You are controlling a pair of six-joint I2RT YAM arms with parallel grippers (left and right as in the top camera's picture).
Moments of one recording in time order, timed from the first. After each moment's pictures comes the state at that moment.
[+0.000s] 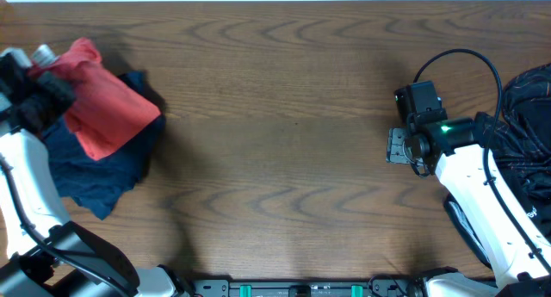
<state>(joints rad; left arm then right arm) 0.65 1.58 1.33 -0.55 0.42 -0.22 0.23 1.40 1.06 -0.98 0.29 0.36</state>
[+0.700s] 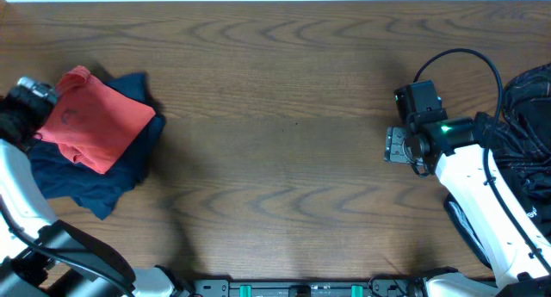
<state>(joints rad) 0.73 1.60 1.33 -0.55 0.44 -0.34 0.23 1.40 1.06 -0.96 0.29 0.37</state>
